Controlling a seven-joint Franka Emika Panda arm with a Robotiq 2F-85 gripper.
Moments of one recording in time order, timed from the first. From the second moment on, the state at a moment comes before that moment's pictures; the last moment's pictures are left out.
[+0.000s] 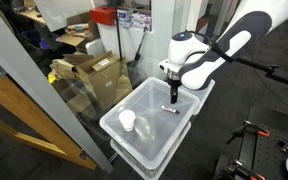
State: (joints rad) arm -0.10 0.45 0.00 -2.22 -0.17 2.71 -0.45
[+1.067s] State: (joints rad) arm -0.27 0.72 0.12 -2.06 -0.04 2.76 -0.46
